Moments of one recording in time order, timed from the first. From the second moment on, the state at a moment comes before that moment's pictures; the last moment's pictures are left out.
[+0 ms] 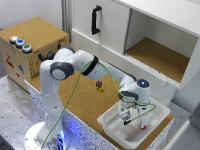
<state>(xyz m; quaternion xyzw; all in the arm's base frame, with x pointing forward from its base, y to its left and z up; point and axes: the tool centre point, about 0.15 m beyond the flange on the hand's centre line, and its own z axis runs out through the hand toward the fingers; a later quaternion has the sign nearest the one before) 0.330 -0.484 0.235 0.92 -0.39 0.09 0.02</state>
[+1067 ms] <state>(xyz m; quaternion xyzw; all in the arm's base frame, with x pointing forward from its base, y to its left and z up) 0.377 -0.483 0.238 0.93 -0.35 0.12 0.03</state>
